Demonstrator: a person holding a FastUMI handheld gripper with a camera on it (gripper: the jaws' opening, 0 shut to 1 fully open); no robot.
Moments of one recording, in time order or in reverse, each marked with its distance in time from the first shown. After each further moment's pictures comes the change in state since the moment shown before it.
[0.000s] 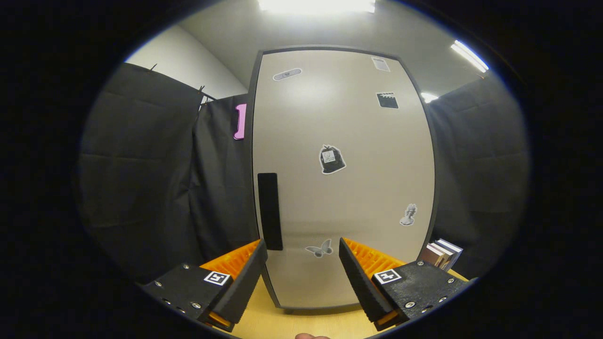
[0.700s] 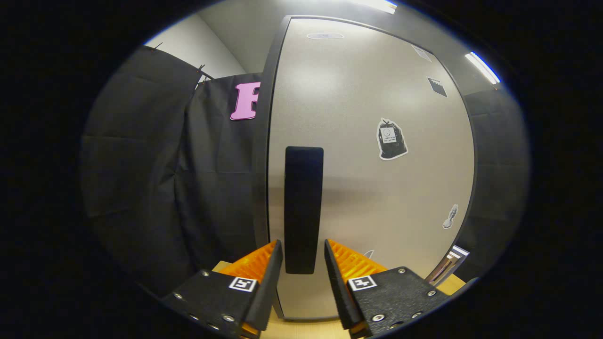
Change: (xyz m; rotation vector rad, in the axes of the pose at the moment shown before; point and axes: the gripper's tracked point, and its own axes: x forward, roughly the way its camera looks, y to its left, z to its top) arm 0.090 0.040 -0.028 -0.047 0.064 -0.052
